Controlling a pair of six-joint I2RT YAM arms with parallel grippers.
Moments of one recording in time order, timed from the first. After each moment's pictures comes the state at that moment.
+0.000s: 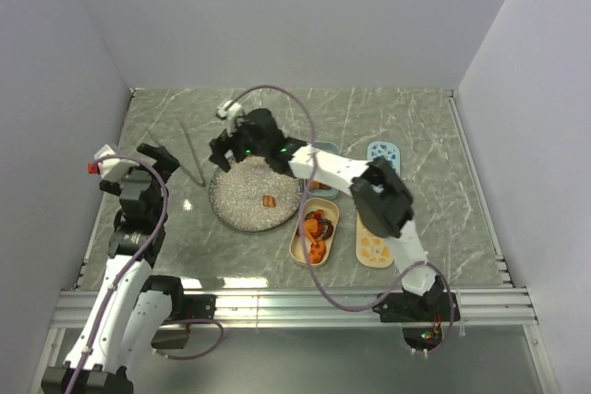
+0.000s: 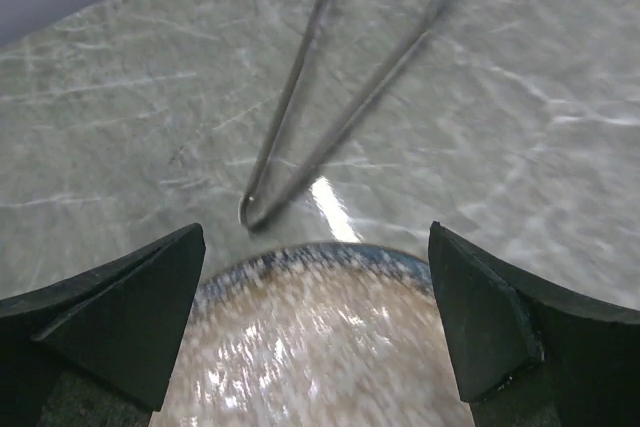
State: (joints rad) left arm -0.09 0.66 0.55 -0.02 -0.54 -0.59; right arm 0.84 2.14 1.67 0.17 -0.26 -0.01
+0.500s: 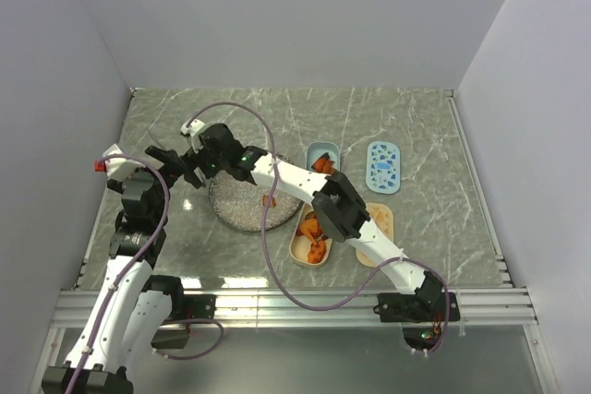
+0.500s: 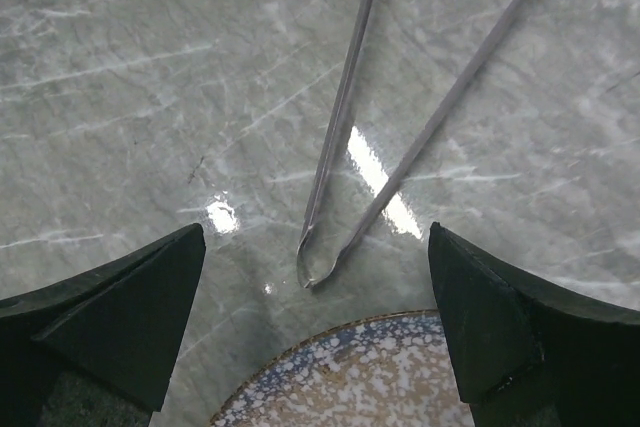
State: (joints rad) left arm -0.09 0.63 0.52 -0.06 -0.44 -0.61; right arm 0.96 2.60 2.34 -0.22 -0.15 0.07
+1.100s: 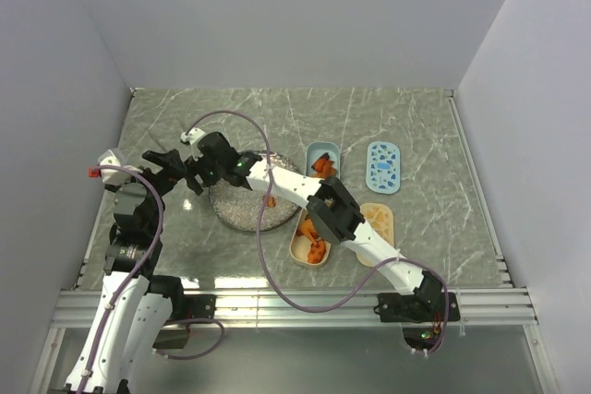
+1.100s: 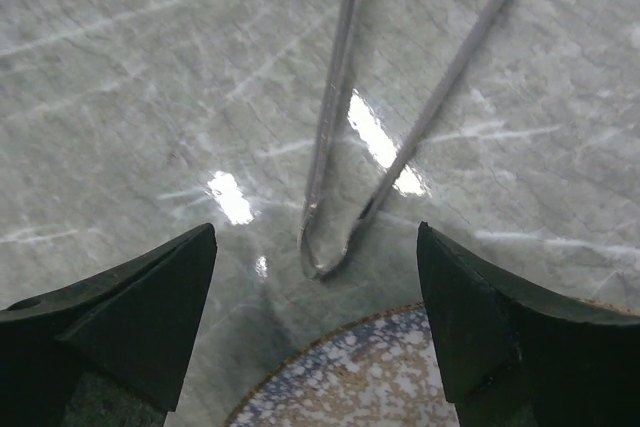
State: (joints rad) left arm -0.09 0.51 0.52 -0.07 -0.34 -0.61; right arm 0.99 2.67 2.40 -0.30 -0.09 0.12
